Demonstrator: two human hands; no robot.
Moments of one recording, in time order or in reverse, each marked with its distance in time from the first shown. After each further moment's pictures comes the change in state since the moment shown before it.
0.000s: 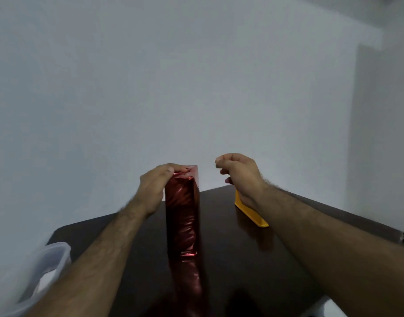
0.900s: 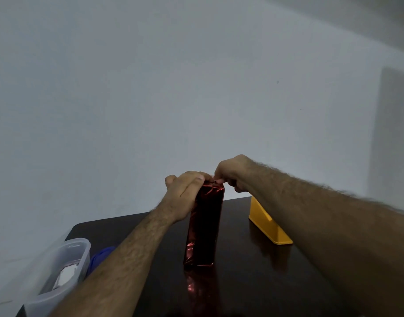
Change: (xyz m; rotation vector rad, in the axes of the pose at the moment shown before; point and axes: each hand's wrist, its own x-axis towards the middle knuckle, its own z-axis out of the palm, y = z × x) left_hand -0.004 0.012 0.009 0.428 -0.032 -0.030; right_hand 0.040 -0.051 0.068 -0.612 -0.120 0.359
